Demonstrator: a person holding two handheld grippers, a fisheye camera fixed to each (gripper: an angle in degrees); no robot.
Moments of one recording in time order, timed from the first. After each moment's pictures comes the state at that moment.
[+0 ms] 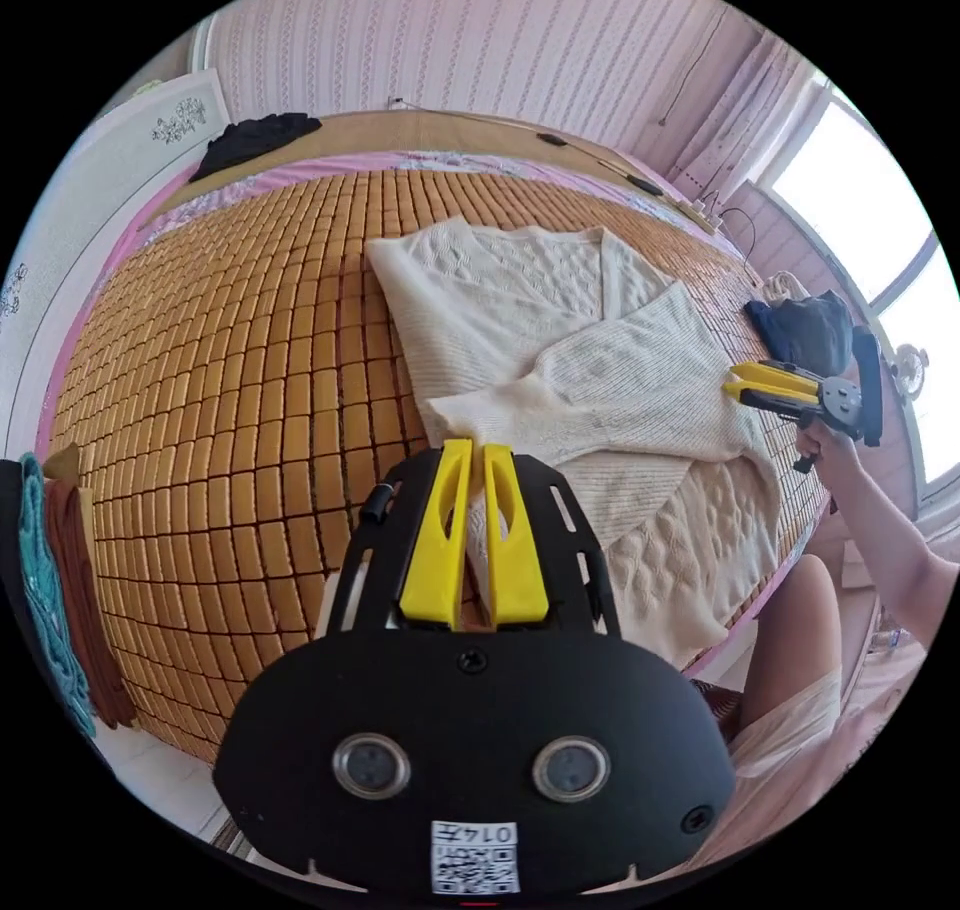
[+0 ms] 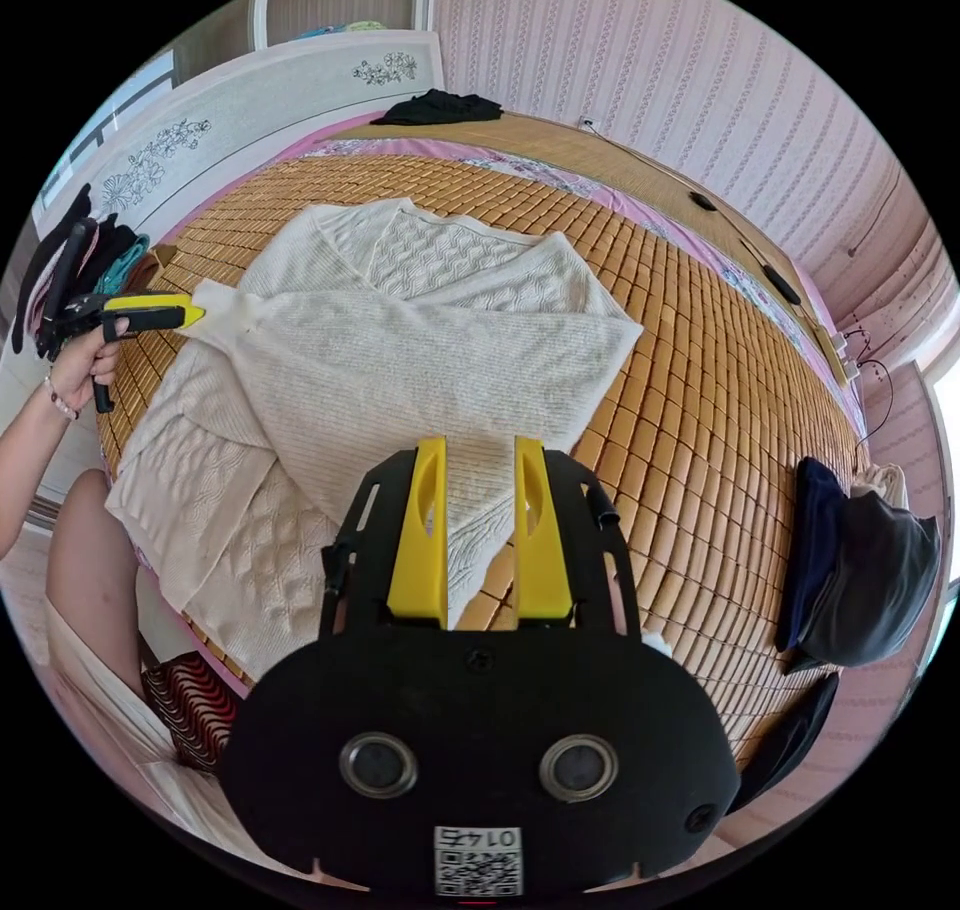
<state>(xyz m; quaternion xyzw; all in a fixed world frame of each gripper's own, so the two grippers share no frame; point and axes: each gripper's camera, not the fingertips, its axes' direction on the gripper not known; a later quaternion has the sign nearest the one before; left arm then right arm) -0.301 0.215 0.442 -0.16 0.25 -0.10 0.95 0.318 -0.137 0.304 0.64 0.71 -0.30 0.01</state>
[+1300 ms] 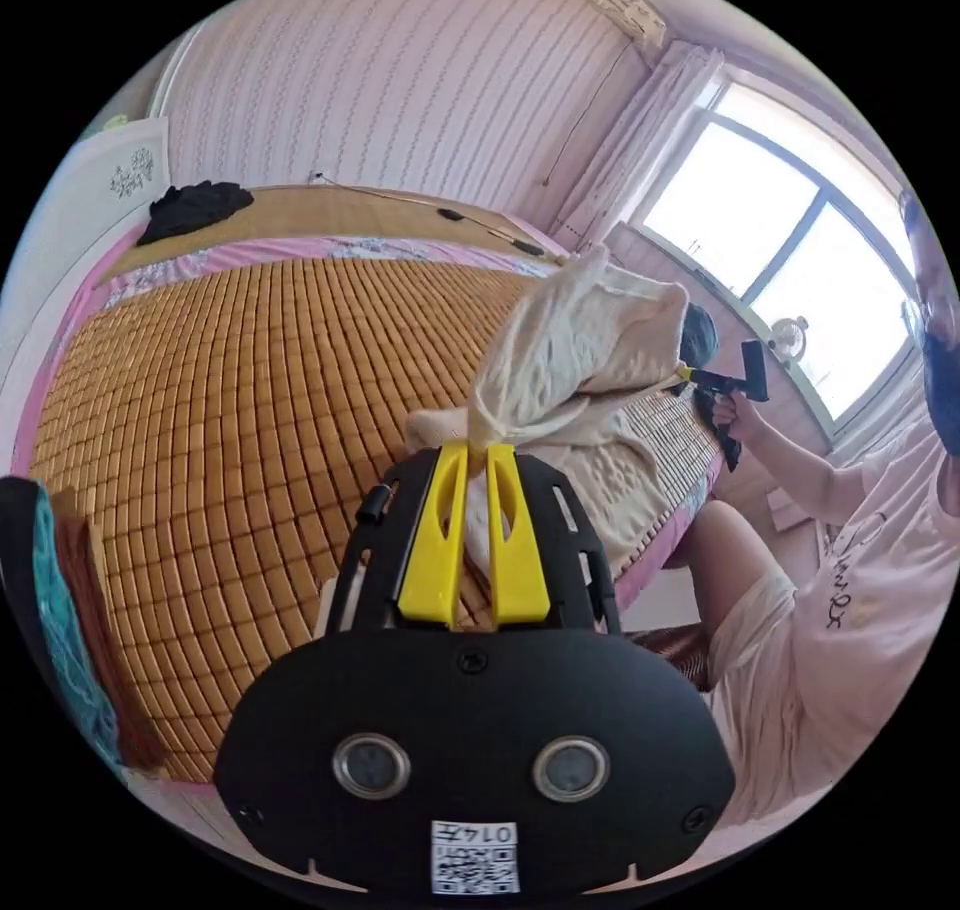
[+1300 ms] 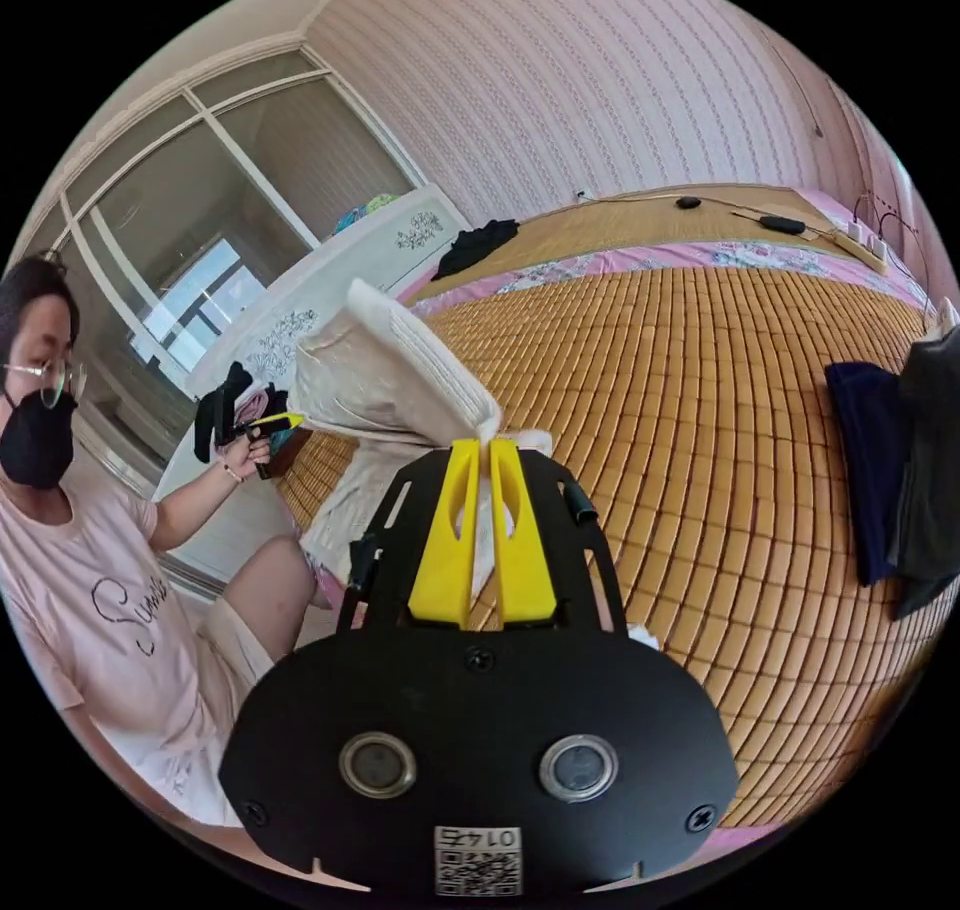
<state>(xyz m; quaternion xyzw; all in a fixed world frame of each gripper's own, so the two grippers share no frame) -0.433 0.281 0.298 -0.03 0.37 -0.06 0.93 0.420 0.040 0.264 0.60 0.57 -0.54 0.12</state>
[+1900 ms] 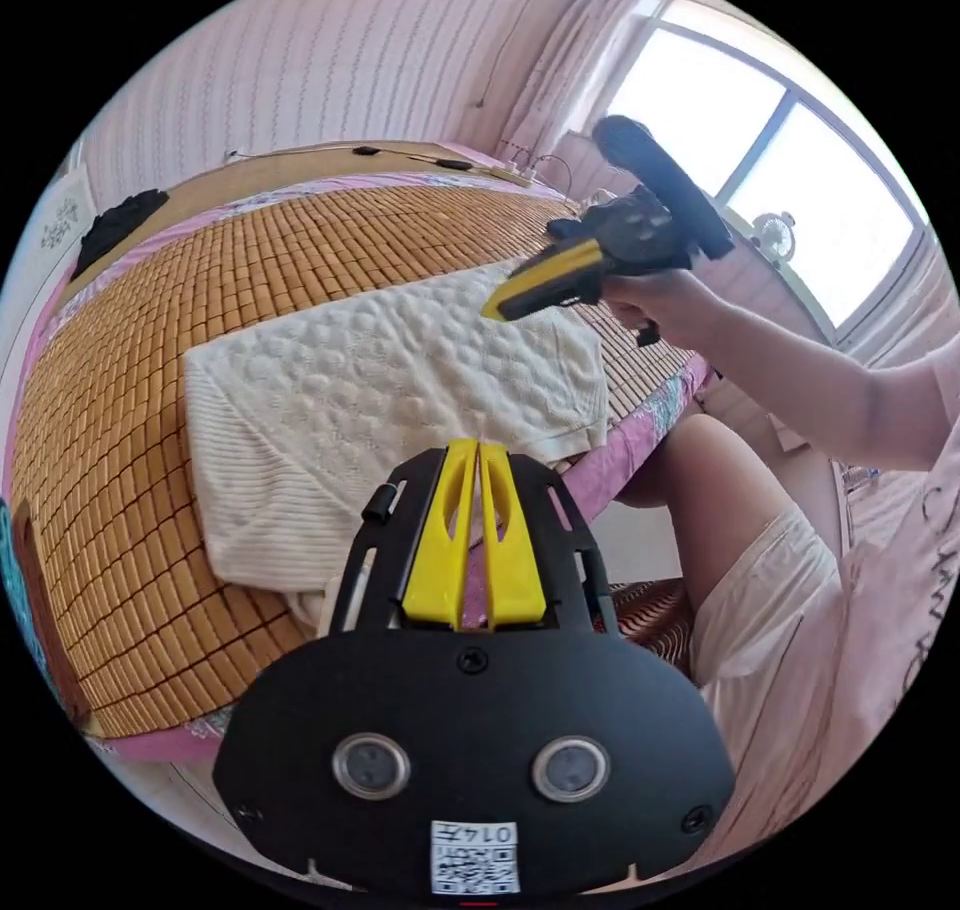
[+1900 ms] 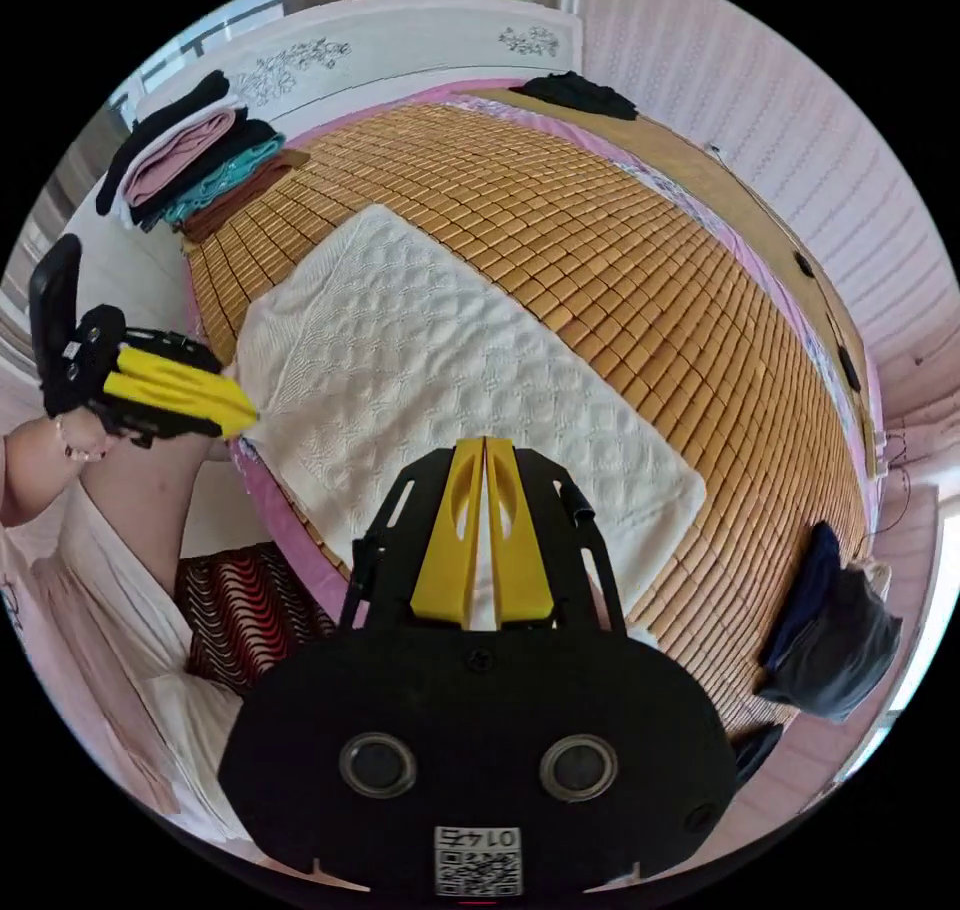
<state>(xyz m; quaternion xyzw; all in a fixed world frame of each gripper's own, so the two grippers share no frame) -0.204 0.347 0.261 -0.06 0.38 0.05 0.92 0.348 -0.228 0.349 0.51 0.82 -0.27 0.01</state>
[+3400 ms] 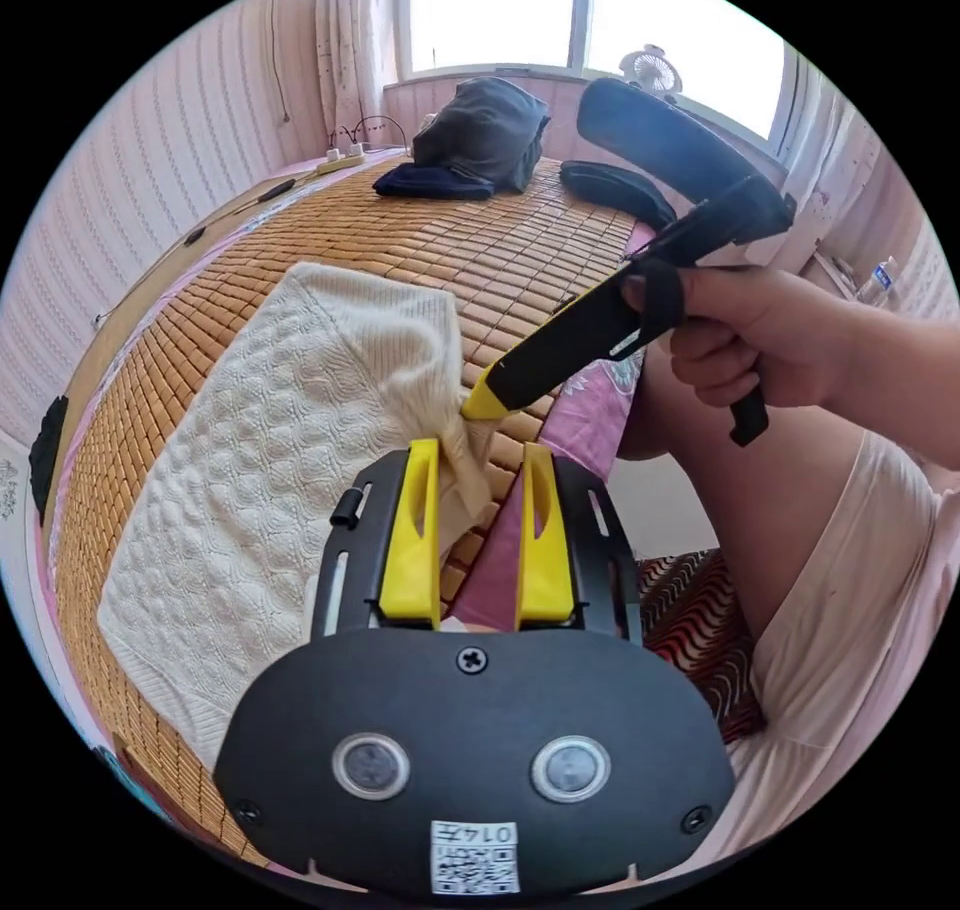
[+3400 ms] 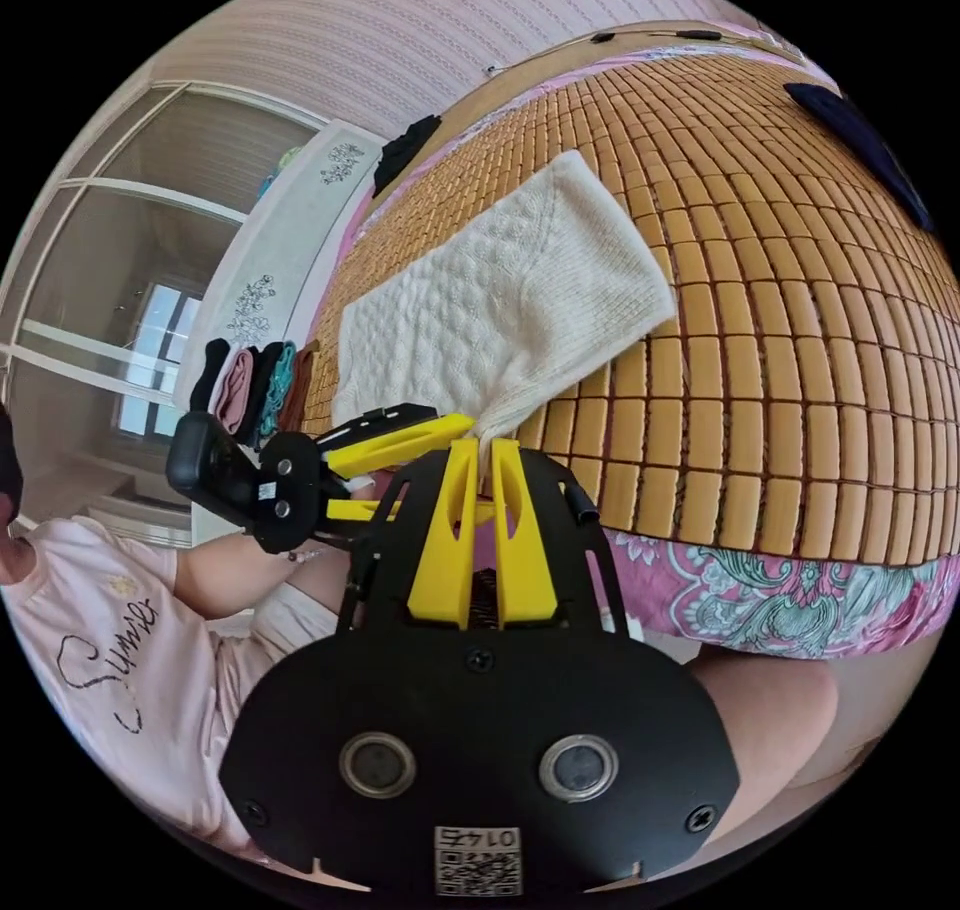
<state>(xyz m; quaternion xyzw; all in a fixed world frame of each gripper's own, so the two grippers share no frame) 0.002 0.422 0.275 -0.01 0.34 0.27 0.90 0.534 0.032 0.202 0.64 0.51 -0.50 0.29</state>
